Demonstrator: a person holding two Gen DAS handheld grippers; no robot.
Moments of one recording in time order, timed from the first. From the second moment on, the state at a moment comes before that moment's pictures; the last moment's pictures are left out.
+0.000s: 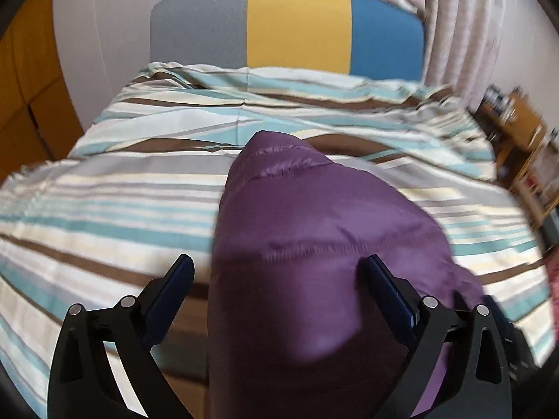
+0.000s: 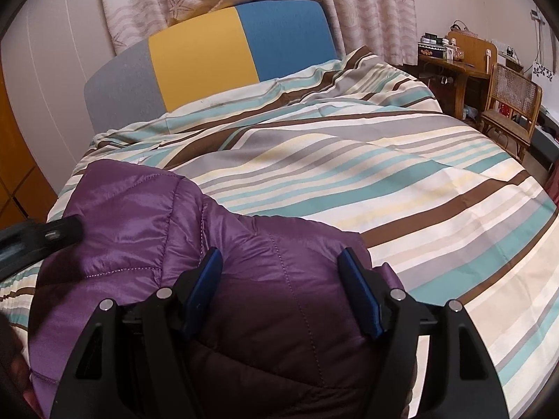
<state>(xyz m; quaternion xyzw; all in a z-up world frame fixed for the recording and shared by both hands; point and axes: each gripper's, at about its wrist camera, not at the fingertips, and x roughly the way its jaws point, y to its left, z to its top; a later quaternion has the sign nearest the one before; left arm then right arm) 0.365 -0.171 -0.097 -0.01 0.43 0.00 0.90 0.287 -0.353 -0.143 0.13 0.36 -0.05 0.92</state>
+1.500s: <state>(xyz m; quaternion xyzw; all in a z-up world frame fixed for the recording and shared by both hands) 0.254 -0.148 -0.134 0.00 0.38 -0.10 0.92 0.201 -0.361 -0.162 0.17 0.36 -0.04 0.92</state>
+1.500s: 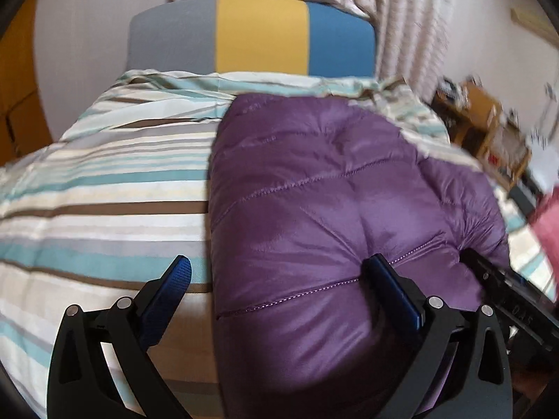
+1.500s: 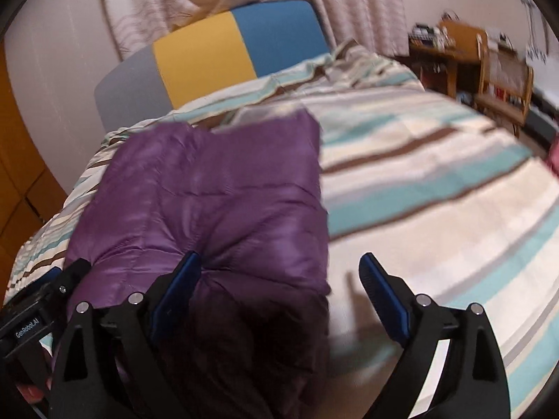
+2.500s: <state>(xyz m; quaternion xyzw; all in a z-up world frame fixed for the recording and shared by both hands) 0.229 -0.142 -0.172 -0.01 0.45 -0.21 0.87 0.138 -0.340 -0.175 0.04 0.39 -0.06 0.92</state>
